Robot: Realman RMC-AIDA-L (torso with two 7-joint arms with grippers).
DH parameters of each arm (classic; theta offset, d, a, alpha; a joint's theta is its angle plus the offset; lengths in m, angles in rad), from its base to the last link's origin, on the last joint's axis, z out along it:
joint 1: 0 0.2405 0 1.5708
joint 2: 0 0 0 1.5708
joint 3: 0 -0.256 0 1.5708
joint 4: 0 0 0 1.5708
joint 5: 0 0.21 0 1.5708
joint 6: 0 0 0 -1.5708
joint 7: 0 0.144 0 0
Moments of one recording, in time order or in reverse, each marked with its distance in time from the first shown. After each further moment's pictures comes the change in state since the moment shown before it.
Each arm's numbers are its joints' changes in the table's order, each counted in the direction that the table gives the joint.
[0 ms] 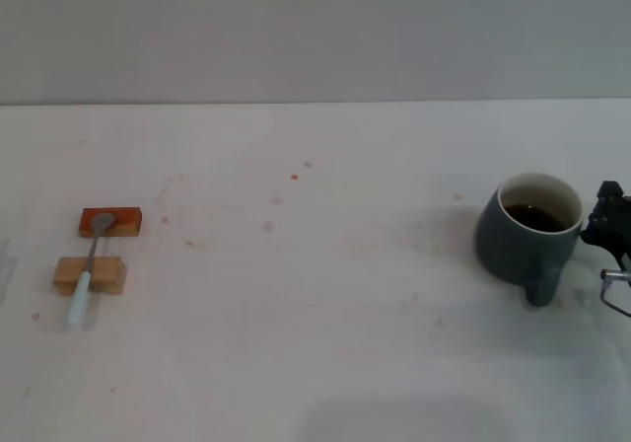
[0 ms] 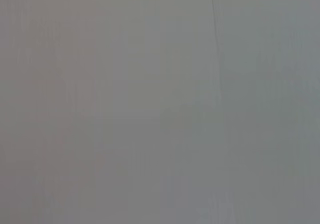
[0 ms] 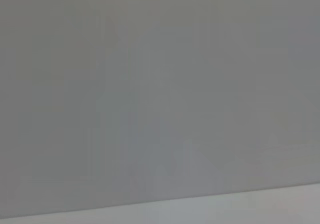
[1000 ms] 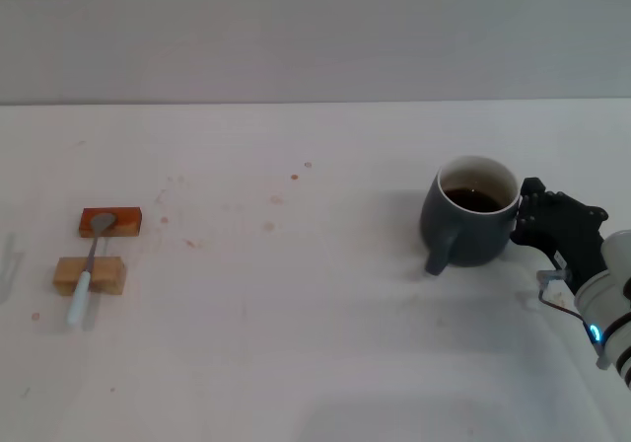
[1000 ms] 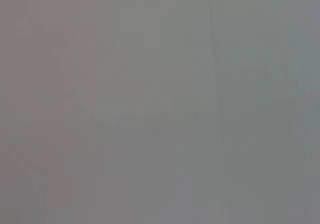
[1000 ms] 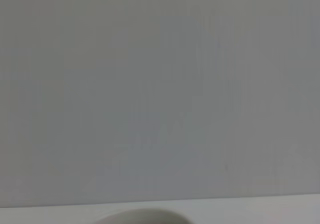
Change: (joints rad) left arm -0.012 0.002 0.000 -0.002 0.000 0.002 -0.004; right arm 0.045 0.002 0.123 0.078 0.000 -0.023 0.000
